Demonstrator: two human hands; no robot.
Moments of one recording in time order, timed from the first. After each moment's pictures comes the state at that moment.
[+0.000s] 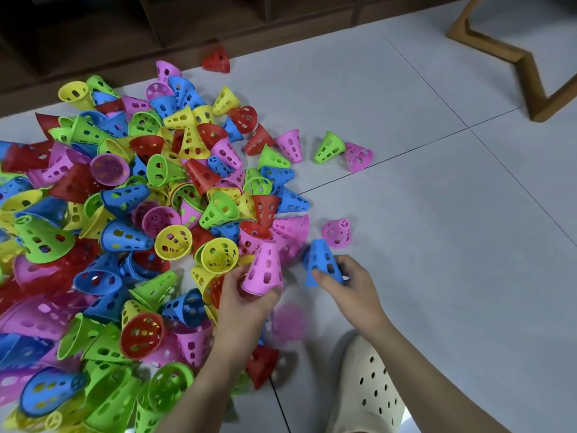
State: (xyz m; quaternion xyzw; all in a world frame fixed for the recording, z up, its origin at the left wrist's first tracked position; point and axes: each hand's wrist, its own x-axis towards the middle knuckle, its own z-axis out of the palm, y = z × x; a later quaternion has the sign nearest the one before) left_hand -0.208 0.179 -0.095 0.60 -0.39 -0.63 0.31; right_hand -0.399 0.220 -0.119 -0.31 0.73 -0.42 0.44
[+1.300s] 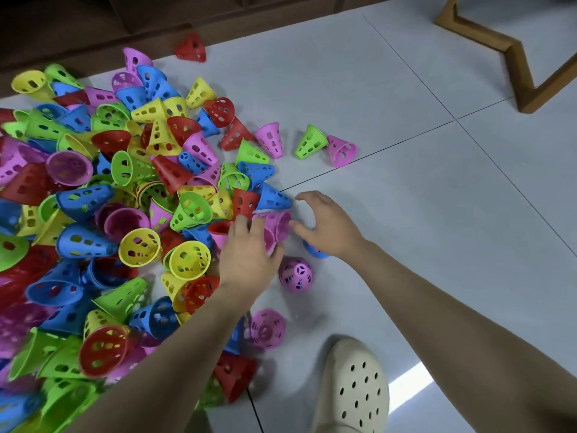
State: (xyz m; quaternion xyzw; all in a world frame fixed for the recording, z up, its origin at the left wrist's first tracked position) left_hand -0.283 0.098 -0.138 0.56 -0.80 -0.19 0.08; right_hand -0.473 0.112 -0.136 -0.63 0.71 -0.21 0.24
